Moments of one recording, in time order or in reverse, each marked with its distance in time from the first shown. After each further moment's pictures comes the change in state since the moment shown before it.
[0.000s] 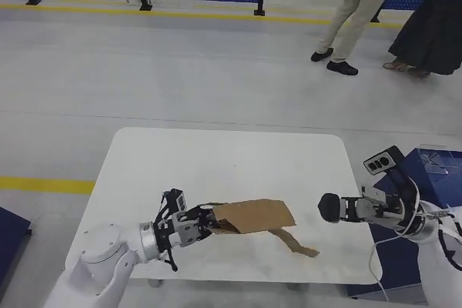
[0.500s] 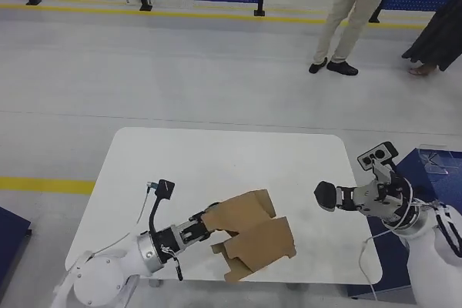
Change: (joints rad) left arm 0.114 0.013 -0.002 -0.165 0.581 -0.624 0.024; right arm 0.000 -0.031 -0.057 -0.023 0.215 0.086 -0.217
